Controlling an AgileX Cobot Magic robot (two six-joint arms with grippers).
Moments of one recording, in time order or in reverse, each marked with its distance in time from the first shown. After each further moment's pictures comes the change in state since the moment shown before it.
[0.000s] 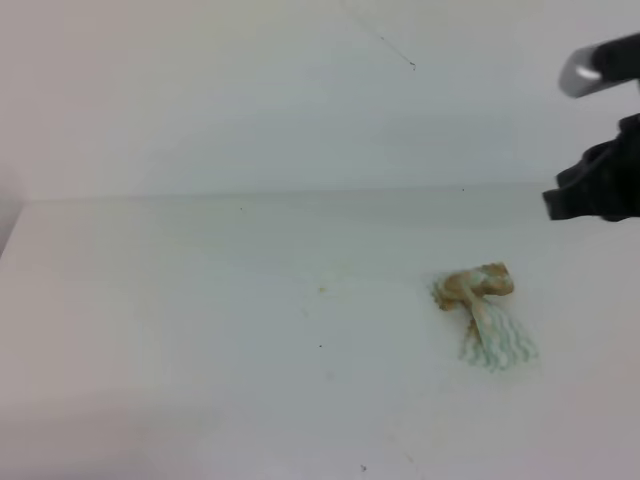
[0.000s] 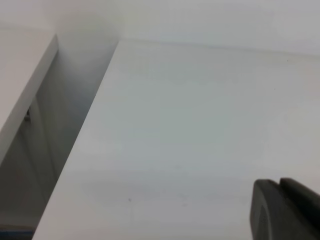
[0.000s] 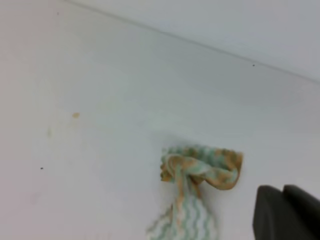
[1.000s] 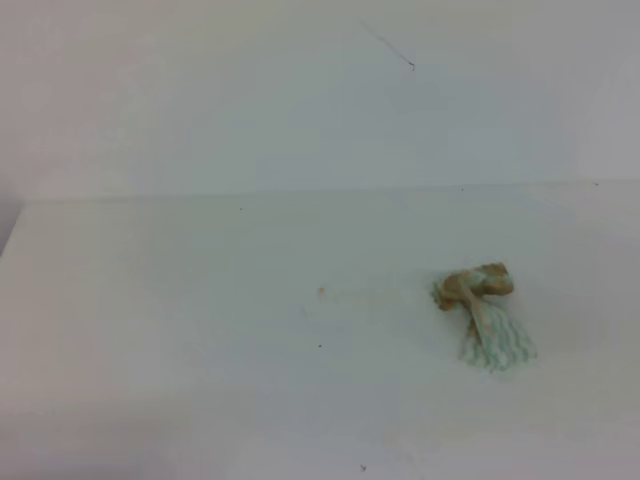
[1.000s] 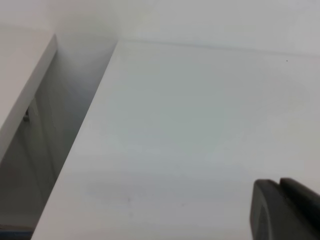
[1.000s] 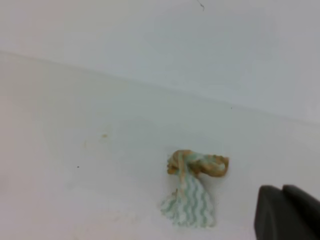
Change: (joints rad) left arm 0.000 0.000 0.000 0.000 0.000 0.000; right arm 0.006 -0.872 0.529 -0.001 -0.028 0.022
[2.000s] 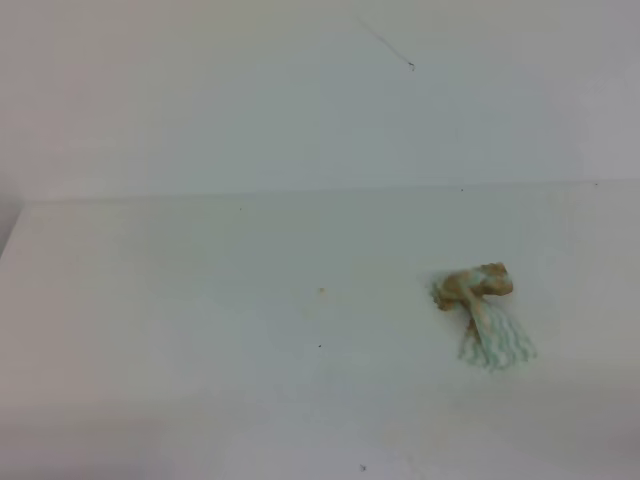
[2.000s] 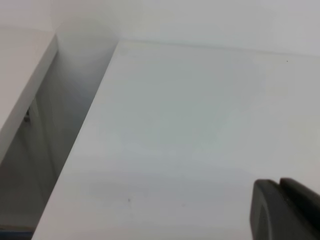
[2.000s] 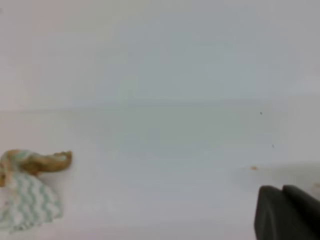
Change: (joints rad) left arm 0.000 0.000 0.000 0.000 -0.001 0.000; right arm -0.294 -0.463 0.466 -0.457 -0.121 0.447
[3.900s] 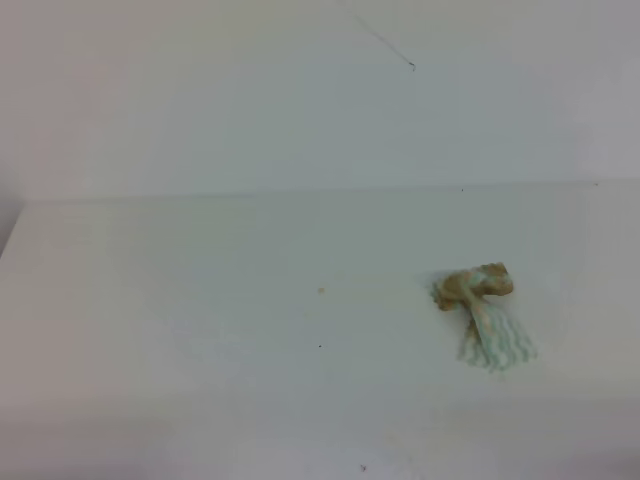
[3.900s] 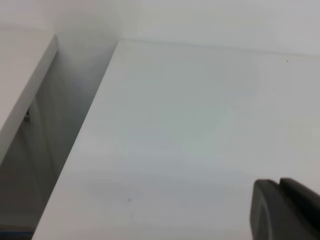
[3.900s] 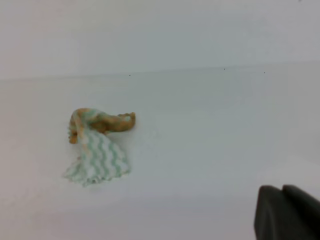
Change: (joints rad) left arm 0.000 0.000 0.000 0.000 0.000 0.000; right arm -0.053 -0.090 0.118 0.535 -0.010 -0.428
